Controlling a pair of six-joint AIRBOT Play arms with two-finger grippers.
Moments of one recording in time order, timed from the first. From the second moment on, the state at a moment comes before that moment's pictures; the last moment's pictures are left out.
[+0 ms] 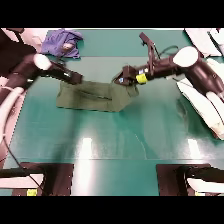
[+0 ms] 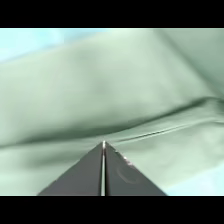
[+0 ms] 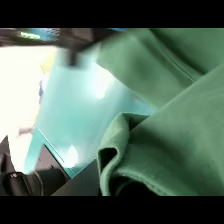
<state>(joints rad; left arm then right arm) -0.15 -1.42 1.38 1.22 -0.95 -1.32 0.40 -1.44 1.54 -0.75 1.17 1.59</state>
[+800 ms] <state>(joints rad) 0.01 -1.27 1.31 1.22 -1.02 -1.36 0.51 -1.86 2.10 -1.00 1.51 1.89</state>
